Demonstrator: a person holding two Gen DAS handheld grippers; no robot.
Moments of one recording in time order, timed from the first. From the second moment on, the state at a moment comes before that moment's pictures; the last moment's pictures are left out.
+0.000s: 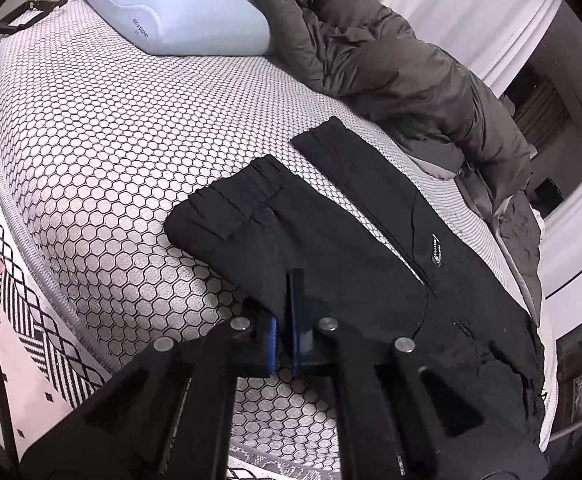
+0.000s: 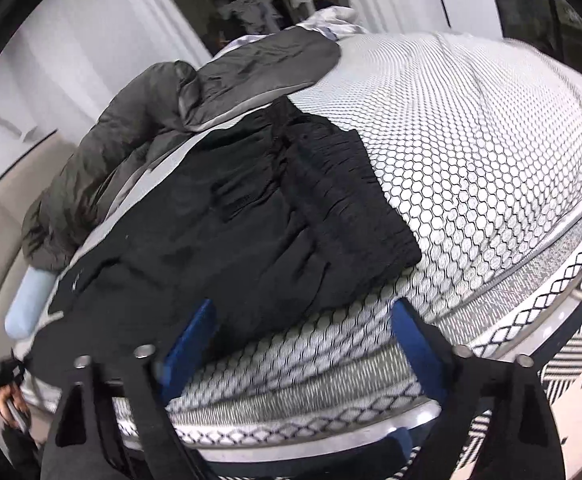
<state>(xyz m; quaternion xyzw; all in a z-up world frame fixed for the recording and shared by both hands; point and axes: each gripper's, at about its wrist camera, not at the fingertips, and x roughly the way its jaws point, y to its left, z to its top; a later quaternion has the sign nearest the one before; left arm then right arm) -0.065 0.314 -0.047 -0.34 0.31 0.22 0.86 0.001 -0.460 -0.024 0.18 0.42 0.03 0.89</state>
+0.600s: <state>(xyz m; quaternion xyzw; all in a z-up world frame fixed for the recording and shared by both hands) -0.046 0.316 -0.011 -0.29 0.30 0.22 0.88 0.016 -0.451 0.019 0.20 0.36 0.02 0.91</state>
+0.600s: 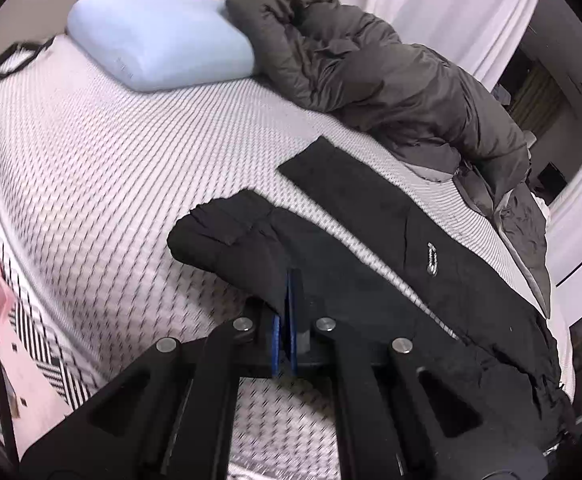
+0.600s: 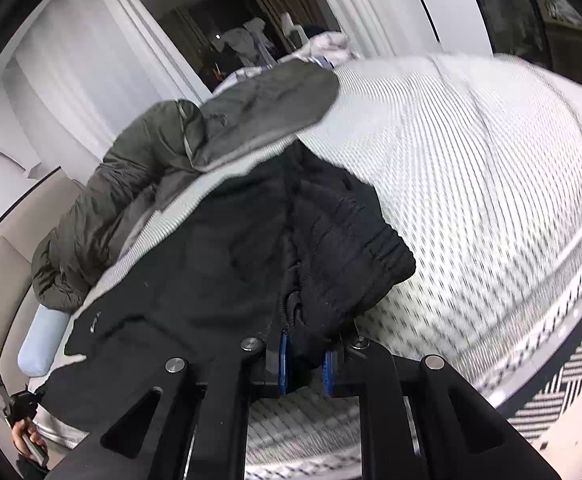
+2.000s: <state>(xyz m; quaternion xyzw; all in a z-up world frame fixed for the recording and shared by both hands) 0.223 0.341 0.008 -0.25 0.39 0.24 0.85 0.266 -0.382 0.037 0.10 0.38 -0.06 0.92</state>
